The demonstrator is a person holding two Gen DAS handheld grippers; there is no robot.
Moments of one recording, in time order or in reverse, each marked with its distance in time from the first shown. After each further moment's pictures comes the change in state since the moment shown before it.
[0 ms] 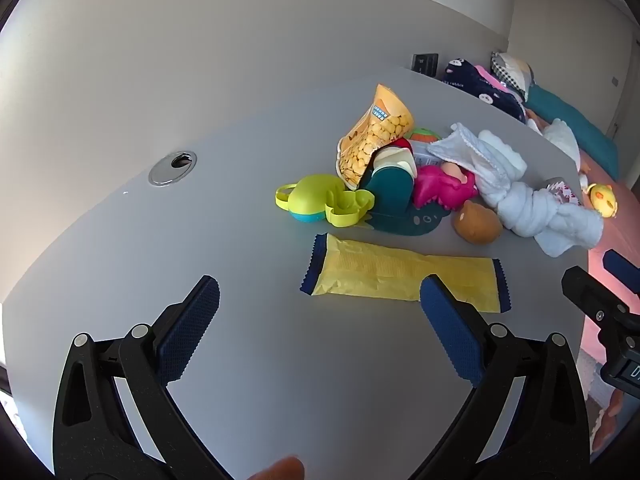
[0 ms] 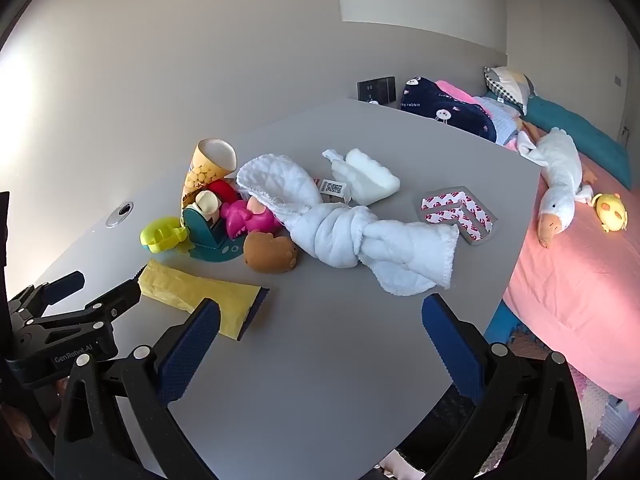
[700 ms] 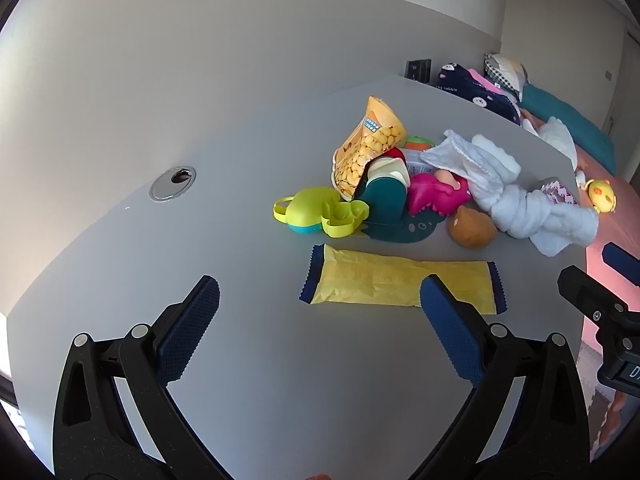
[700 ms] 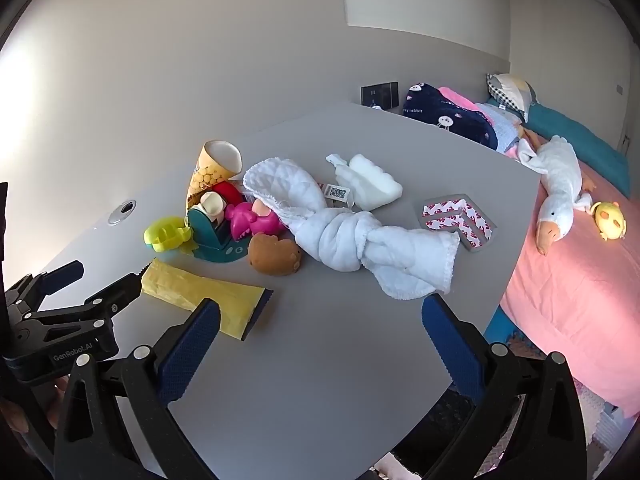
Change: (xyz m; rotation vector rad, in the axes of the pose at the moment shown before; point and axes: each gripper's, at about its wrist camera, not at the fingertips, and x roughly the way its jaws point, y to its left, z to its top) left arm -0.007 -0.001 0.002 0.025 -0.031 0.004; right arm -0.003 0.004 0.001 -0.024 -0.006 -0.015
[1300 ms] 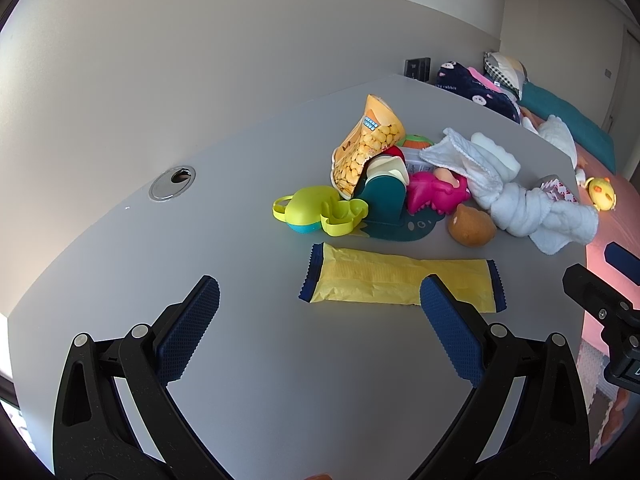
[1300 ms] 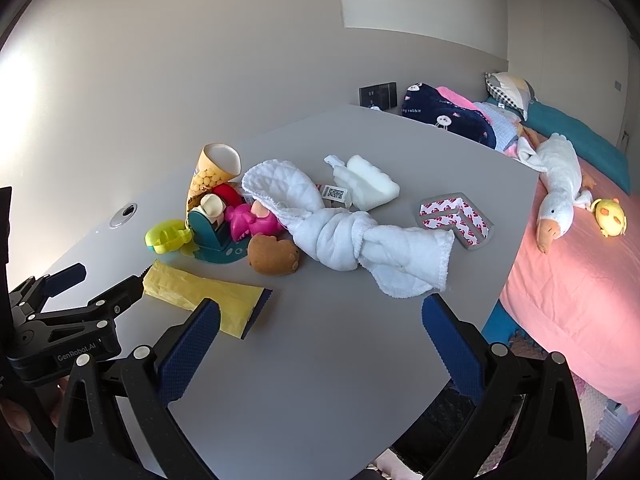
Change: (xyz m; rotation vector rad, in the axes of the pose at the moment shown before) left arm 0.001 0.000 0.000 -0.001 0.003 -0.002; right arm -0.005 -0.002 -0.001 0.011 -0.007 0.011
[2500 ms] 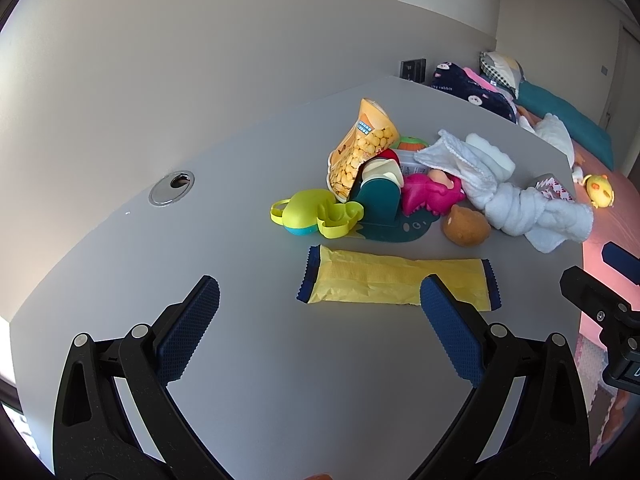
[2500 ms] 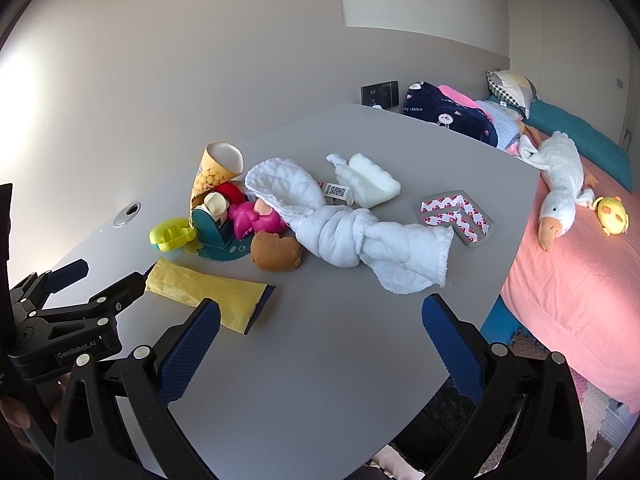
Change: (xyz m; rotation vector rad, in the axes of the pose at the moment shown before) left arm -0.005 -0.002 0.003 0.022 -0.004 -0.001; right arm 0.000 -0.001 -0.003 0.002 0.001 0.006
